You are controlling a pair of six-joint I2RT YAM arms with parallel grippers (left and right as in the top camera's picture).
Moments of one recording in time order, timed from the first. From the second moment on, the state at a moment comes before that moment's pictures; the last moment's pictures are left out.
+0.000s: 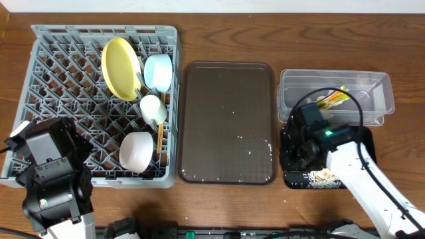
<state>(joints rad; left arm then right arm) 0.34 0.84 1.02 -1.03 -0.48 -0.41 0.35 1.34 0.83 -0.97 -0.18 0.31</state>
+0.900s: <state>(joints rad) 0.34 0.84 1.02 -1.03 -0.48 -0.41 0.40 1.34 0.70 -0.74 -0.04 0.44</state>
